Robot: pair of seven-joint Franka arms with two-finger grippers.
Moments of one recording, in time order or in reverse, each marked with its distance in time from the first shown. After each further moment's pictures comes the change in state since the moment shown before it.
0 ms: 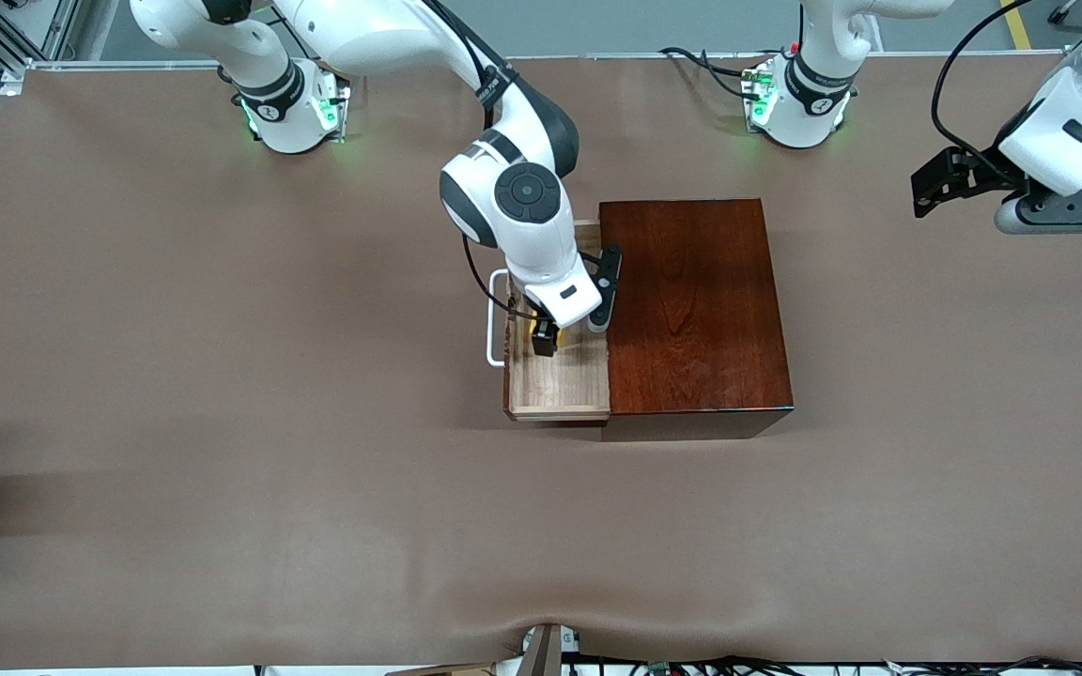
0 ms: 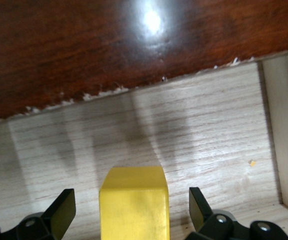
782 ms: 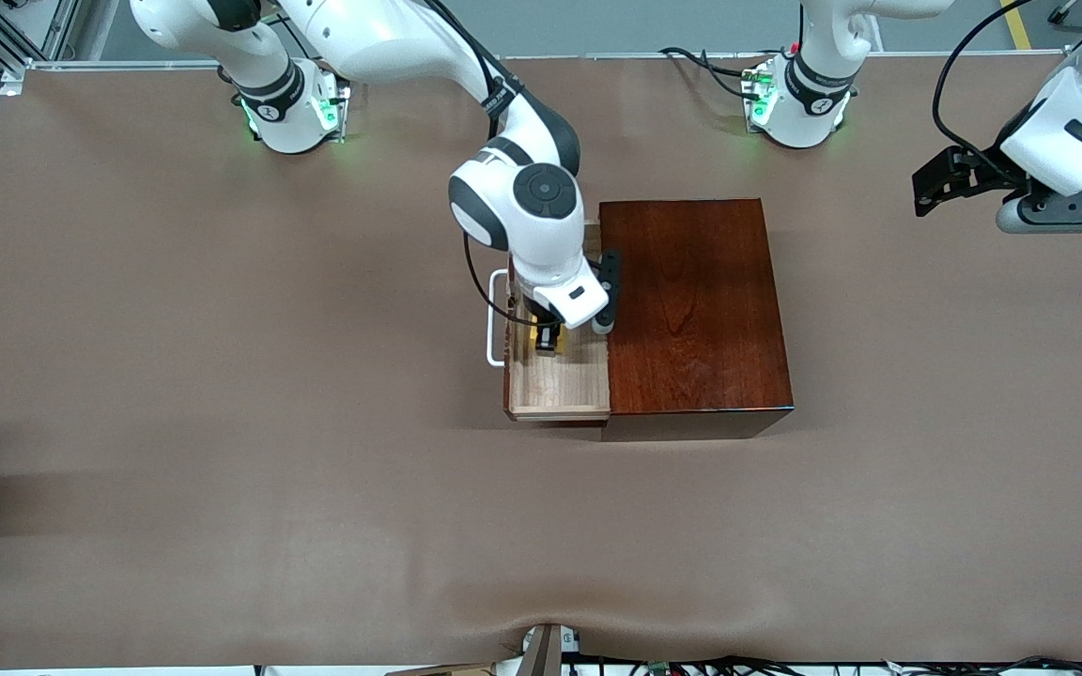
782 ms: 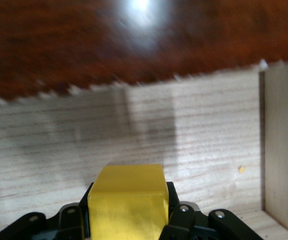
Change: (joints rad) left arm 0.000 0.000 0.002 0.000 0.000 -0.005 0.000; right arm 0.024 0.023 0.007 0.004 -0.151 0.037 -0.001
